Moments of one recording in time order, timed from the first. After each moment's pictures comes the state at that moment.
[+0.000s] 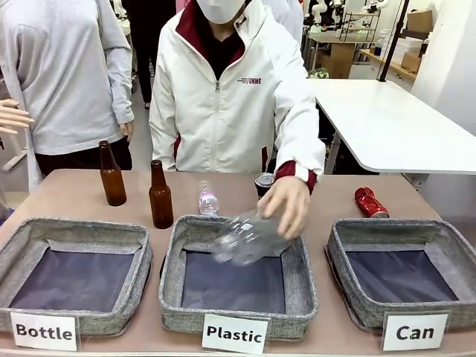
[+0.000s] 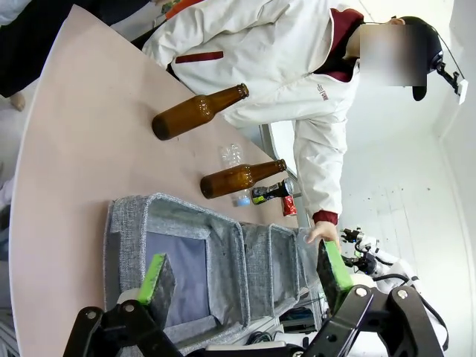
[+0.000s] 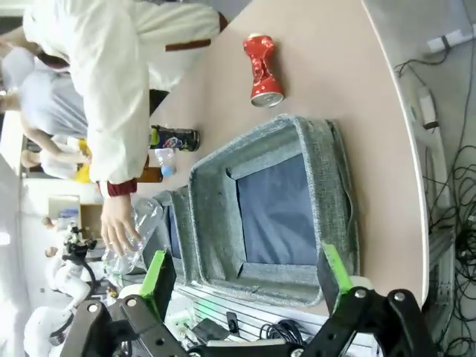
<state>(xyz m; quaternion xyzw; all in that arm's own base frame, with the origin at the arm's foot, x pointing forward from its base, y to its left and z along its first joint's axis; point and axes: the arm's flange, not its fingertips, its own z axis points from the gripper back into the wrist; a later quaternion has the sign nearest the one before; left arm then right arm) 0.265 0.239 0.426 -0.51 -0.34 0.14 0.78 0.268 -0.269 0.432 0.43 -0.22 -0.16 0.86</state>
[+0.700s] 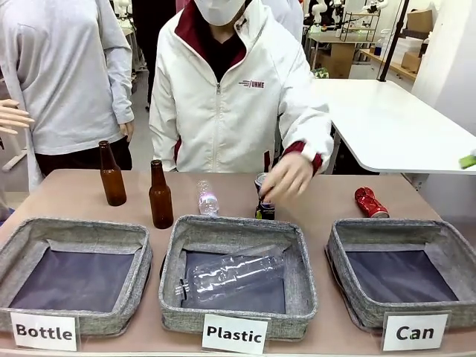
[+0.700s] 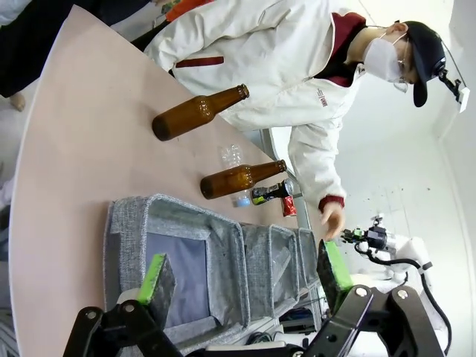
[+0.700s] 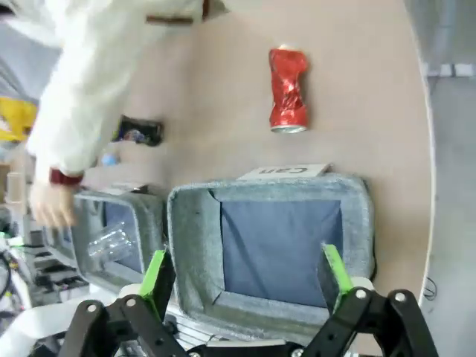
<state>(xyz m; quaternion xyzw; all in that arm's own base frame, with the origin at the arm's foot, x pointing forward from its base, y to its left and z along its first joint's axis) 0.266 0.239 0.425 -0.51 -0.34 0.14 0.78 0.383 -0.131 0.503 0.26 -0.18 -0.05 0.95</state>
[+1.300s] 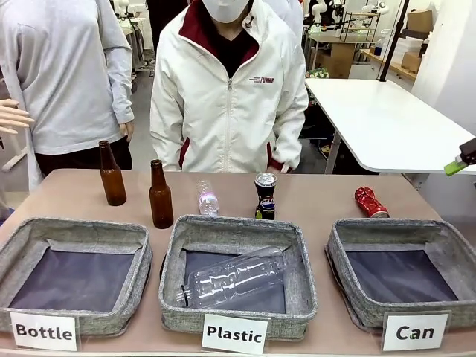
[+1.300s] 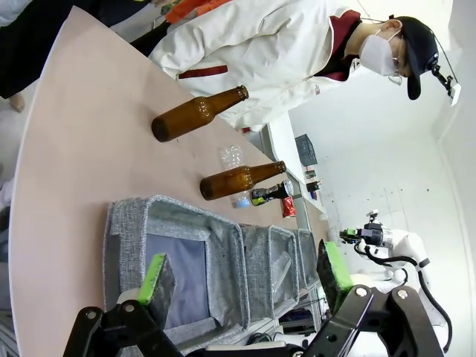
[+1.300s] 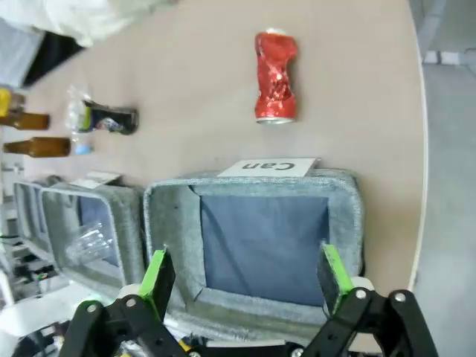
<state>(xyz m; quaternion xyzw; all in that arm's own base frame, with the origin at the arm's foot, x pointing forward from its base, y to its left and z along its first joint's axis) 0.267 0.239 0.425 -0.51 -0.34 0.14 0.78 0.402 -0.121 0.490 0.22 -0.15 -0.04 0.96</state>
